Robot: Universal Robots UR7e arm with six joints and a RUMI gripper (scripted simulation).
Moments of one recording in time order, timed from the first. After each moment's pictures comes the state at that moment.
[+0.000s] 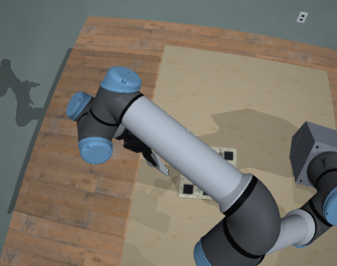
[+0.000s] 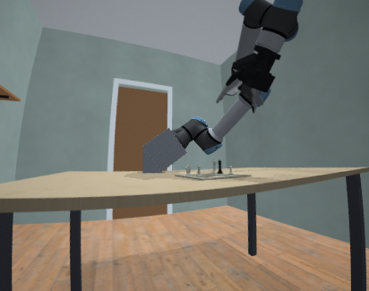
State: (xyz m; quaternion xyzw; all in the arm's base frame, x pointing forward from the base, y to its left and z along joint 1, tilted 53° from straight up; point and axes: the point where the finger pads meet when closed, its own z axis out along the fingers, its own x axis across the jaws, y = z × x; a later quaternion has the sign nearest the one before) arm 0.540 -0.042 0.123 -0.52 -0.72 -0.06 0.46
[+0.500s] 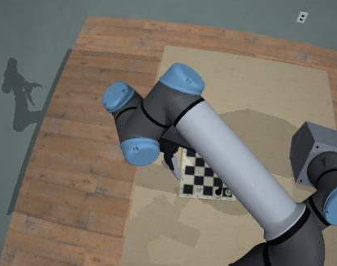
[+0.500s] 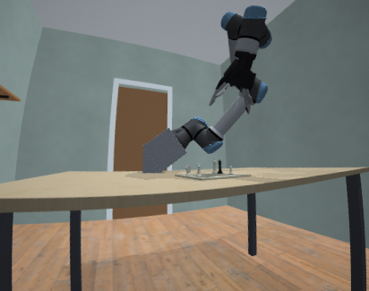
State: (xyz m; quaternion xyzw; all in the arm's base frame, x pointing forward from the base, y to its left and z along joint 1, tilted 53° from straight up) arm 0.486 -0.041 0.133 -0.63 -0.63 -0.11 0.44
